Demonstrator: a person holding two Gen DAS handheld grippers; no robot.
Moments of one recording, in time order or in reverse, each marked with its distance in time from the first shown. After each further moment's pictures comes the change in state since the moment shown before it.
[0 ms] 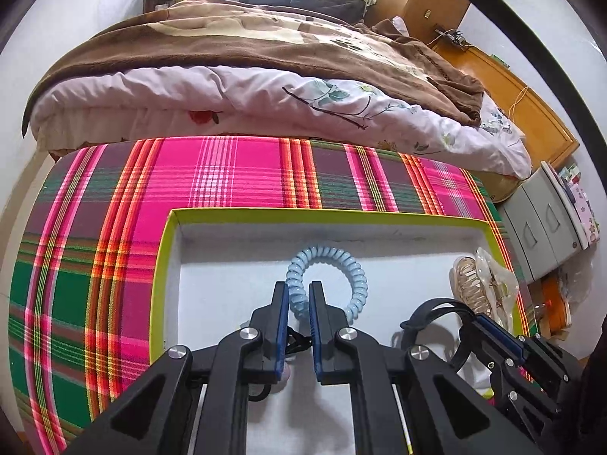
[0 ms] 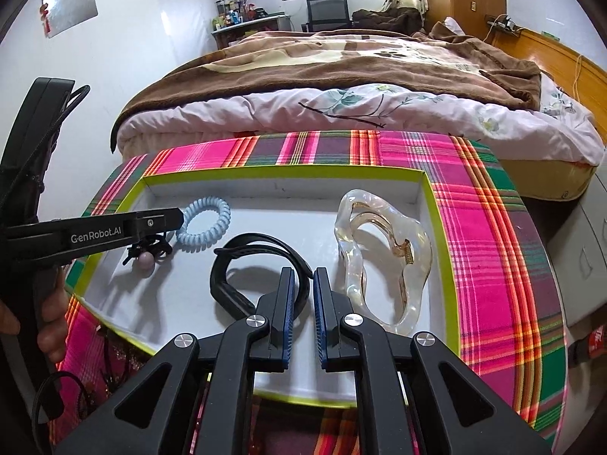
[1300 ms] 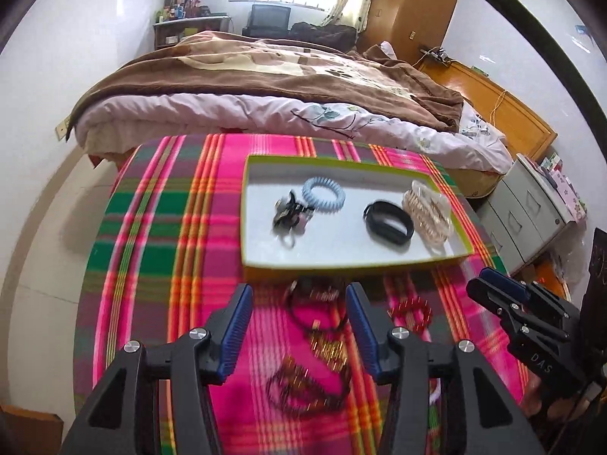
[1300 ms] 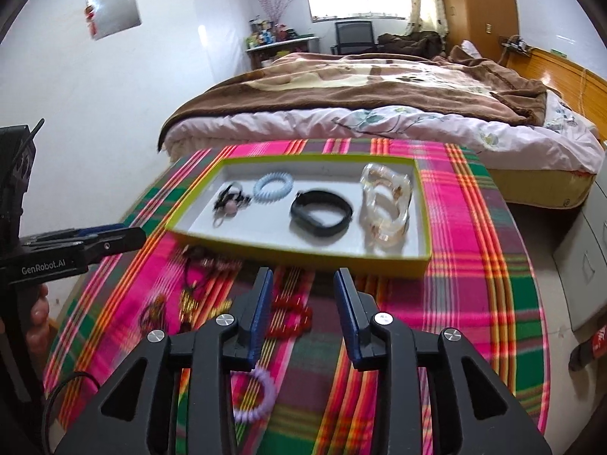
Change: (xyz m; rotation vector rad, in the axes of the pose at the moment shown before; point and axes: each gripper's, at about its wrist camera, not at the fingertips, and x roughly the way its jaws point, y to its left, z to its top) left arm -0.144 0.010 -0.123 0.036 -0.122 0.031; right arm -0.099 0.017 -0.072 -0.074 -0.071 0.106
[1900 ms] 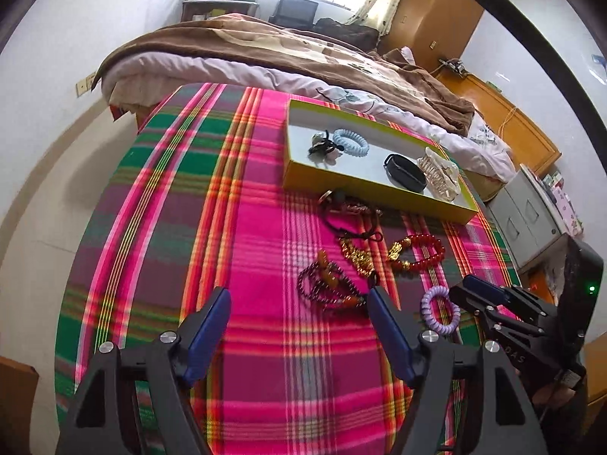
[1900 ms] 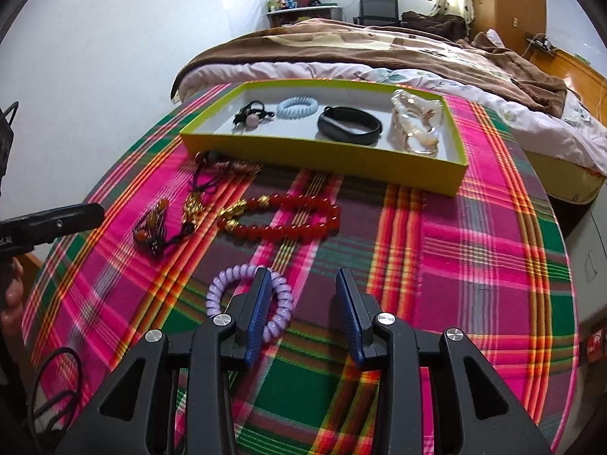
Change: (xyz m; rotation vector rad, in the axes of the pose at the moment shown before) left arm -0.018 0.034 -0.076 -0.128 0.015 -0.025; right arm 0.018 0.017 -0.055 -0.091 0.124 0.011
